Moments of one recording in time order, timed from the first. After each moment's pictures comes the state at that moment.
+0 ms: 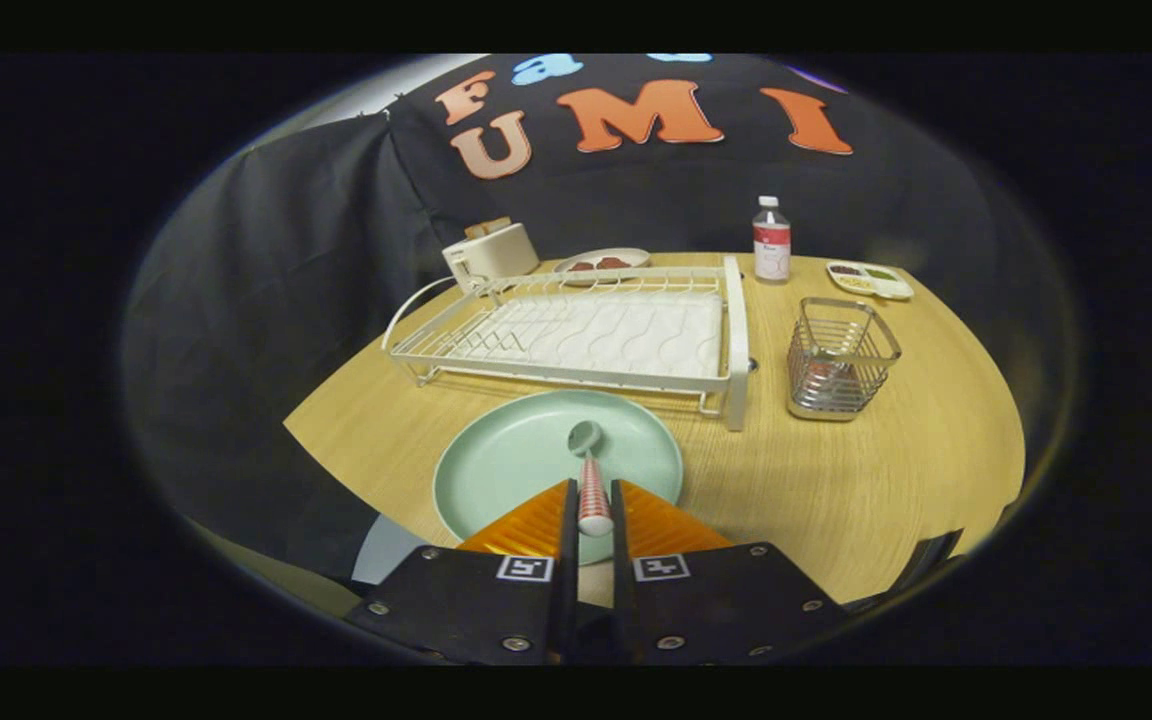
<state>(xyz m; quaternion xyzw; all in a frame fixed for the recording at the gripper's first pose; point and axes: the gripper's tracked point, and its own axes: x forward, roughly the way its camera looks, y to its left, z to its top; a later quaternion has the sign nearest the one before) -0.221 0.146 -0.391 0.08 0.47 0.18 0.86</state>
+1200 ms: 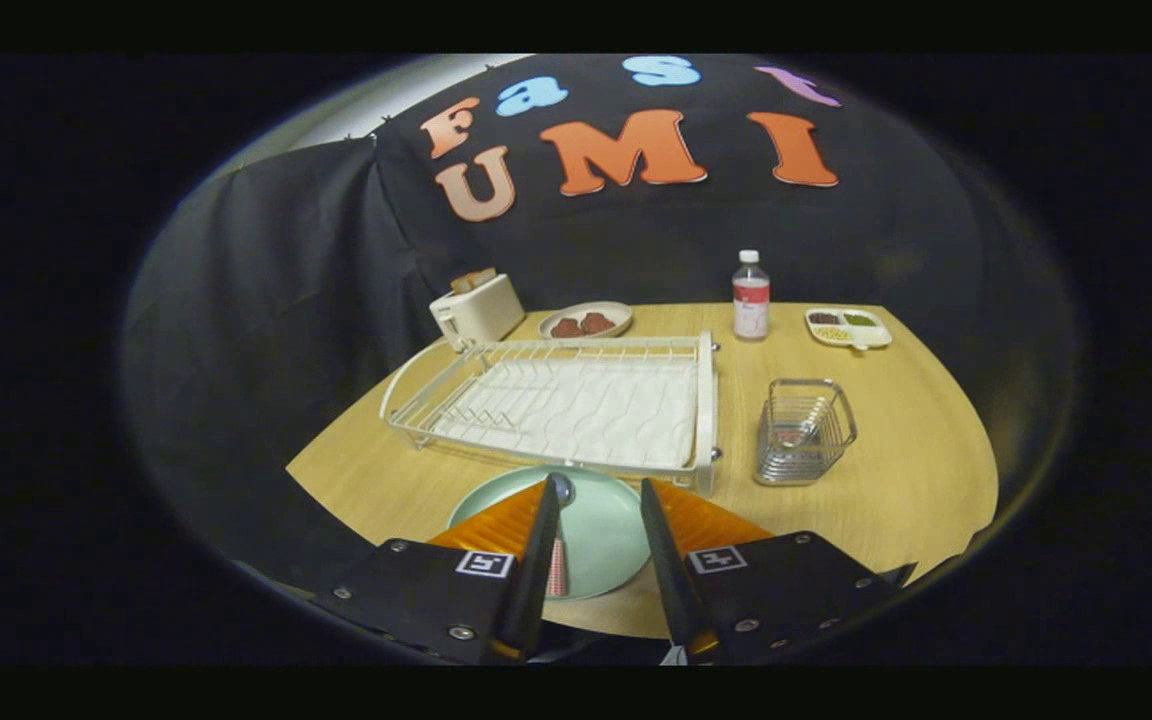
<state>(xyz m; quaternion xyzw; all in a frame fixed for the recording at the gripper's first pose) -0.137 0.121 -0.291 0.09 0.38 0.15 0.91</state>
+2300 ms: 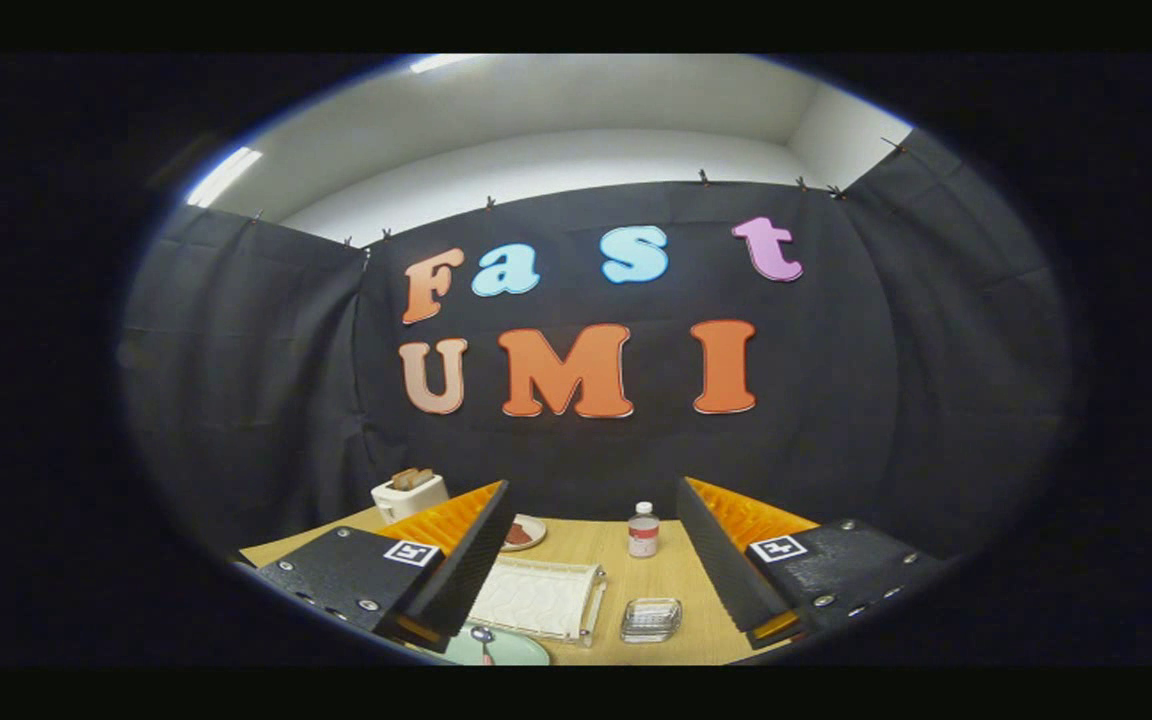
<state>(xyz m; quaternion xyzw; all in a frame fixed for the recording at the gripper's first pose) -0.038 0.018 -0.056 0.04 0.08 0.03 1.00</state>
